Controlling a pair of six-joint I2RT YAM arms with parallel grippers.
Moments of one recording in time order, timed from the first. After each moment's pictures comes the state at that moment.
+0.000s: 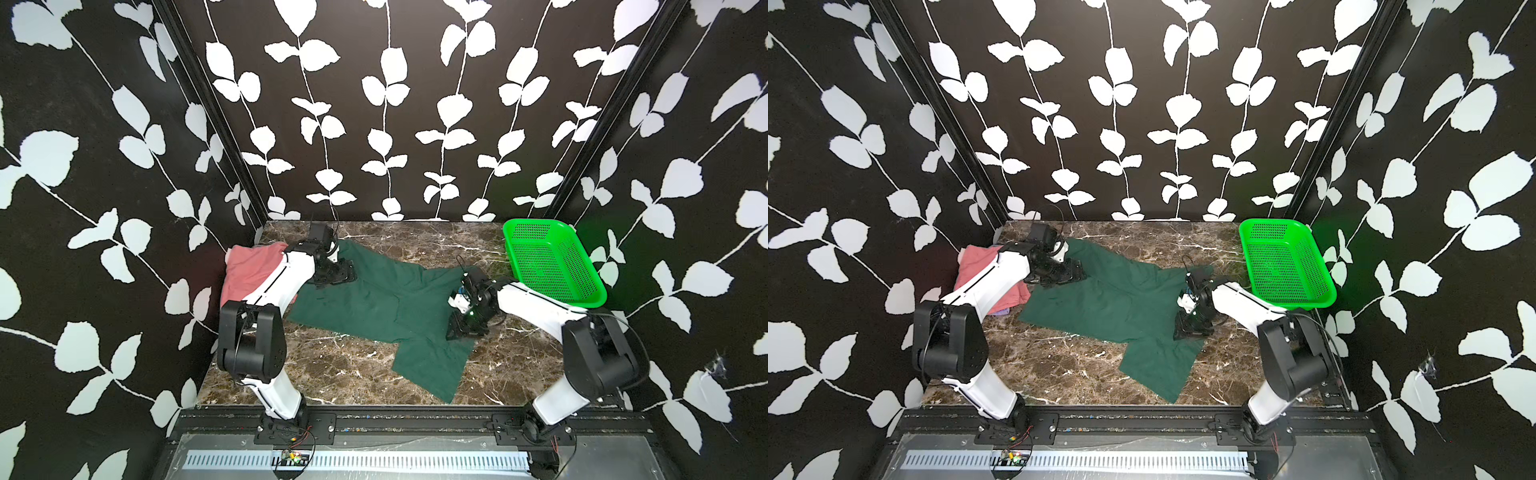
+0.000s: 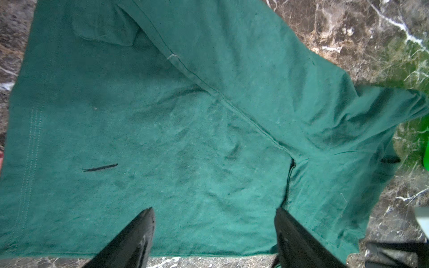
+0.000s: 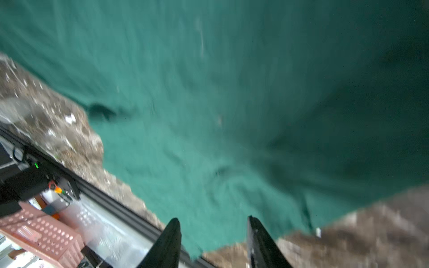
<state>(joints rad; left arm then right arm) -0.20 1.69 1.36 -0.83 0.23 -0.29 0.44 1.65 1.03 -0.86 -0.44 0.25</state>
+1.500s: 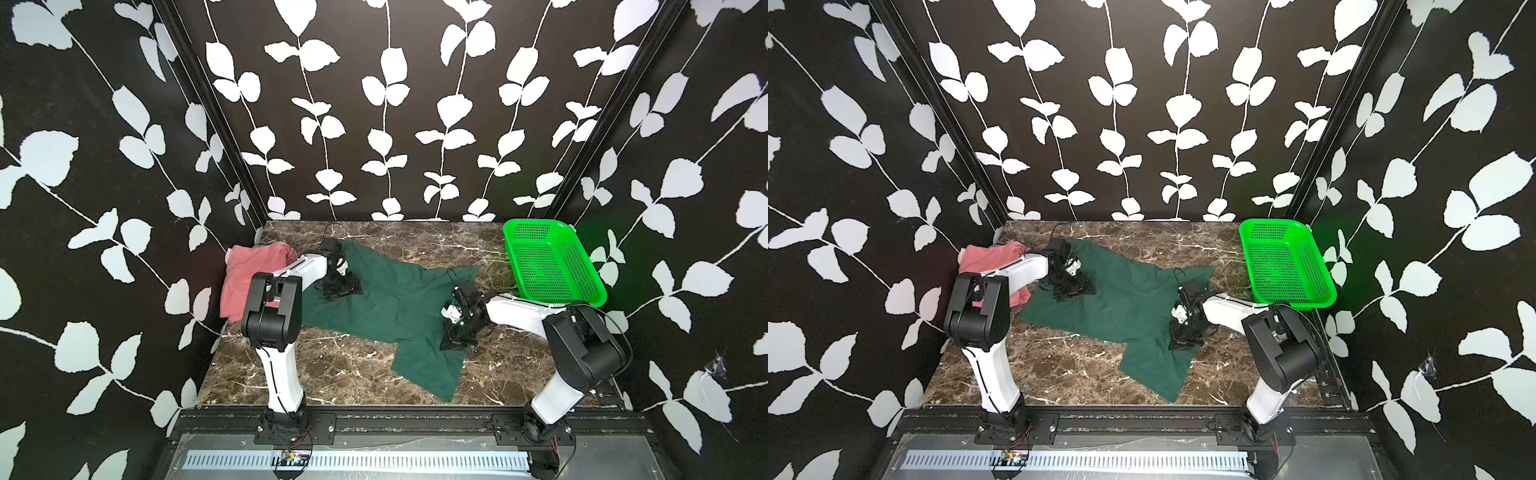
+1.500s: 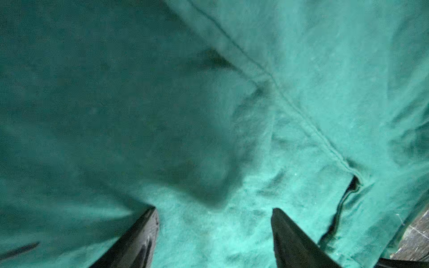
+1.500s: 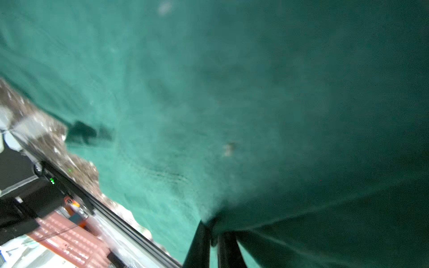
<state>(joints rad) -0.20 1.95 1.33 -0.73 0.31 -0.27 0.51 1.69 0.89 -0.66 -0.51 0.43</state>
